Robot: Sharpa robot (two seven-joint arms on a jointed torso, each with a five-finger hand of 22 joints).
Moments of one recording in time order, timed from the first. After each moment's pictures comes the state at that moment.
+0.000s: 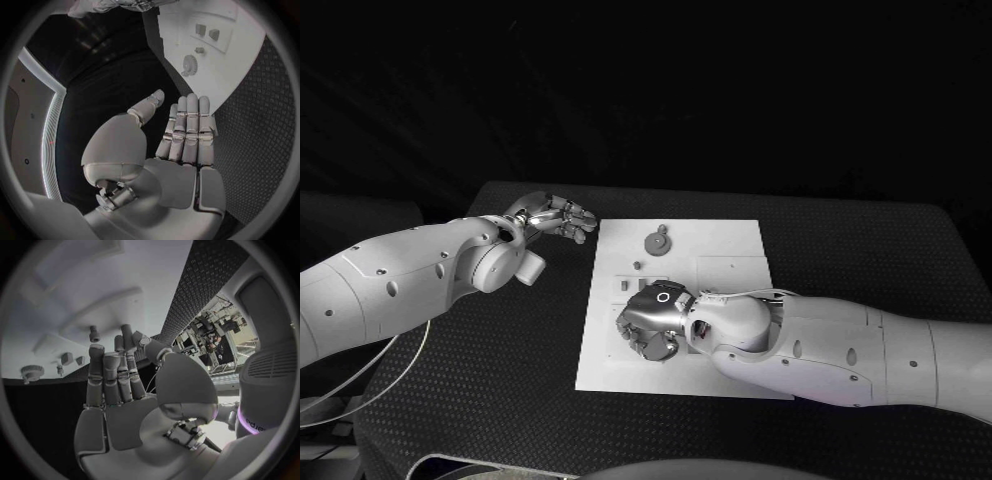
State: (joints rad) left arm 1.24 -0.75 -0.10 1.18 -0.39 -0.17 0.12; left_hand 1.08 -0.09 0.54 -0.28 0.06 0.89 0.16 0.29 0.52 1.17 0.12 0.07 0.38 1.00 0.06 0.55 0.69 0.03 0.93 -0.04 0.24 1.17; right arm 1.13 -0.53 -0.23 1.50 -1.87 -0.25 -0.06; right_hand 1.15 -0.05 0.68 -0.29 0.09 1.00 0.11 0.38 0.47 1.25 0.06 0.18 0.30 1.10 -0.04 1.31 0.73 0.24 1.01 0.03 0.92 1.31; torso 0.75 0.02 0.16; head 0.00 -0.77
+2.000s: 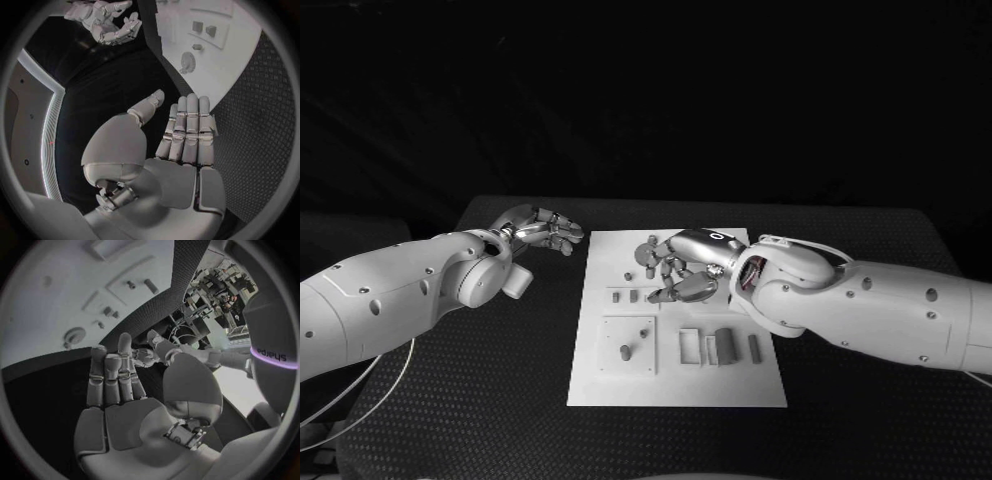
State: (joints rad) left arm 1.24 -0.74 -0.10 1.17 -0.39 -0.17 0.12; left_hand 1.08 -0.09 0.54 -0.28 0.06 0.89 0.16 0.29 0.52 1.17 0.12 0.07 0.38 1.00 0.06 0.55 0.69 0.03 0.93 -0.04 0.24 1.17; right arm 1.27 -0.77 -0.15 1.59 -1.41 -0.29 -0.02; right_hand 0.99 -0.18 0.54 -0.18 0.09 0.90 0.14 0.37 0.53 1.14 0.02 0.62 0.82 1.07 -0.08 1.37 0.76 0.26 1.00 0.04 0.94 1.31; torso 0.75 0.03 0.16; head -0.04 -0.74
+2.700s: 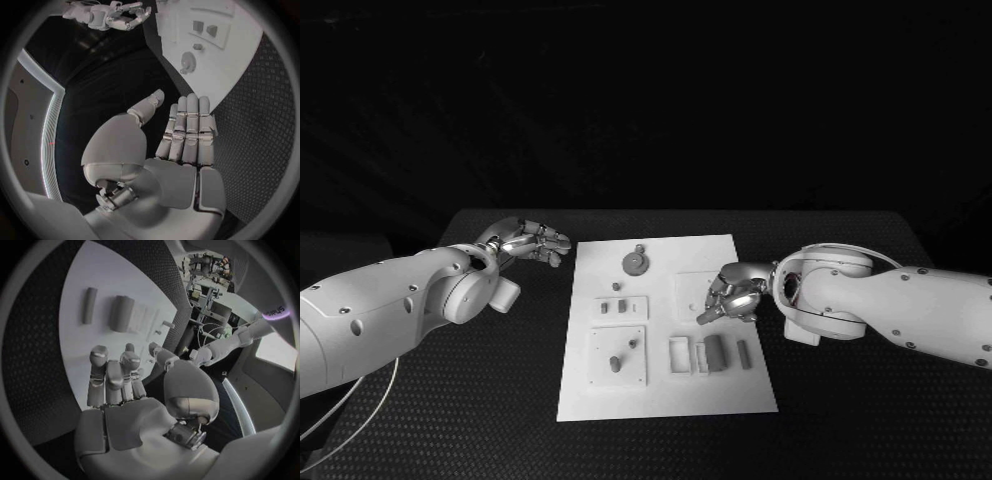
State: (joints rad) left arm 1.24 -0.73 -0.10 1.15 -0.39 -0.16 0.12; left_hand 1.08 -0.09 0.54 -0.27 0.06 0.89 0.16 0.29 0.52 1.17 0.12 0.07 0.38 1.00 0.06 0.55 0.69 0.03 0.93 -0.04 0.24 1.17; right arm 1.29 -0.96 -0.18 1.66 -1.09 0.06 -0.36; right_hand 0.84 -0.07 0.54 -0.08 0.09 0.94 0.09 0.37 0.69 1.13 0.02 1.11 1.13 1.18 -0.07 1.57 1.00 0.23 1.09 -0.04 1.04 1.31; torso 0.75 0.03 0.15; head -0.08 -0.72
